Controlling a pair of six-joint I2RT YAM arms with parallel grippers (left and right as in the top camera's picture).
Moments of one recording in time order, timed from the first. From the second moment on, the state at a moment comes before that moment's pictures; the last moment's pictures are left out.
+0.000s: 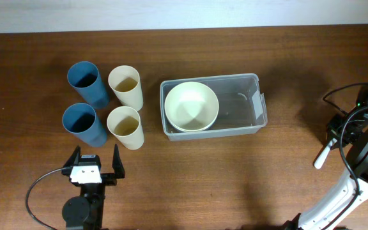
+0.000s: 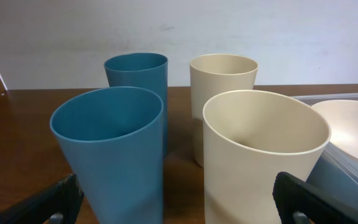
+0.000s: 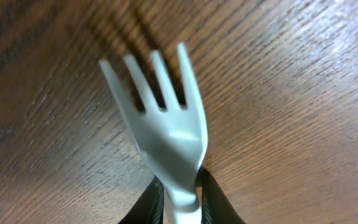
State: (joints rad) left arm 0.03 0.01 0.01 -0.08 0.01 0.01; right arm -0.60 2.21 1.60 -1.21 -0.02 0.22
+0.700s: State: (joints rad) left arm 0.03 0.01 0.01 -0.08 0.01 0.01; right arm -0.38 2.06 1.55 -1.04 -0.05 0.21
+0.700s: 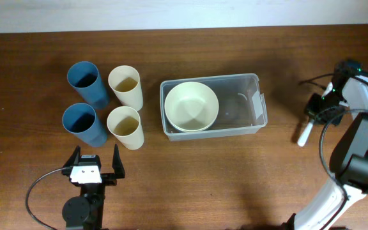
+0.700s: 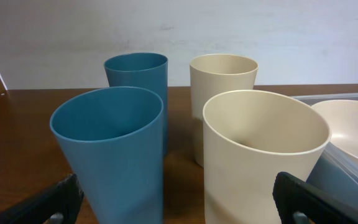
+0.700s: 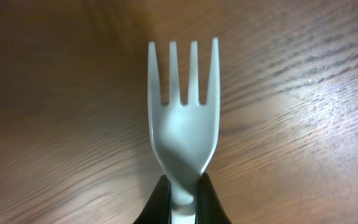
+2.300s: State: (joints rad) left arm 0.03 0.01 0.01 -0.08 0.01 0.01; right arm 0.18 1.78 1.55 -0.89 -0.07 0.07
